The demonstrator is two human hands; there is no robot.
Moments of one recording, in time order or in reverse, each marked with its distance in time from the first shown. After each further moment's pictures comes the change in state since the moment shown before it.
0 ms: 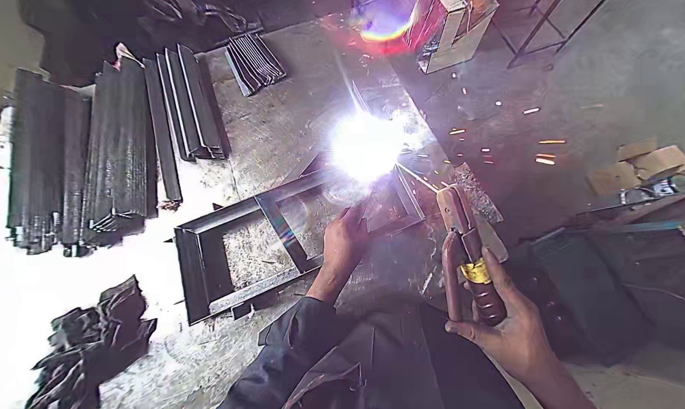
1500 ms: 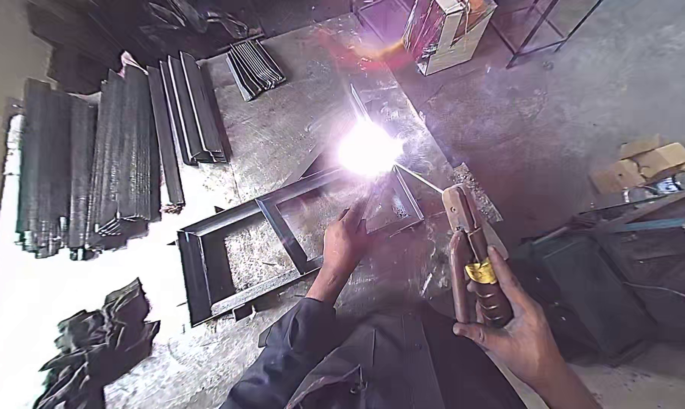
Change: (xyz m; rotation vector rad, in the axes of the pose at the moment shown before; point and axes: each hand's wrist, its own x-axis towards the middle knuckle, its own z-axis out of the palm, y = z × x) left_hand 0.002 0.003 -0.003 0.034 -0.034 -0.037; right_hand -0.001 -0.002 -0.008 0.078 -0.014 0.022
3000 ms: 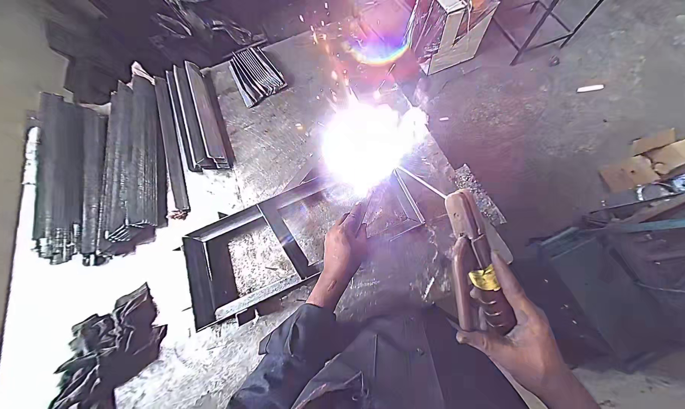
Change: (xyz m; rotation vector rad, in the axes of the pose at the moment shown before) left_hand -0.002 0.000 0.001 -0.047 0.060 0.032; right_hand -0.003 0.010 -0.001 -0.038 0.015 -0.009
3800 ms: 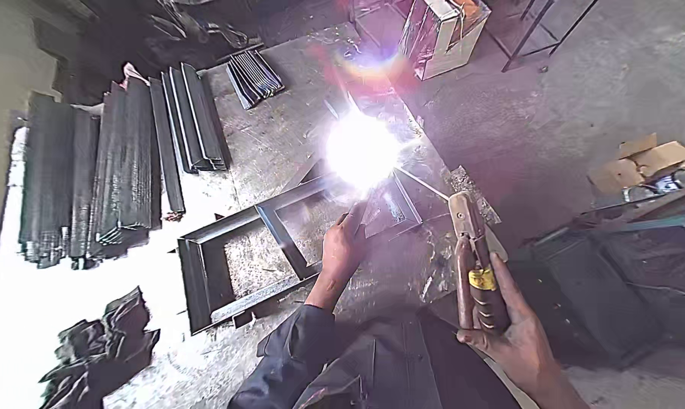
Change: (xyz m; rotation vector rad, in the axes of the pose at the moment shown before) left_hand 0.001 0.002 -0.003 0.028 -0.043 -0.003; right_hand -0.006 -0.007 0.007 0.072 0.030 0.013
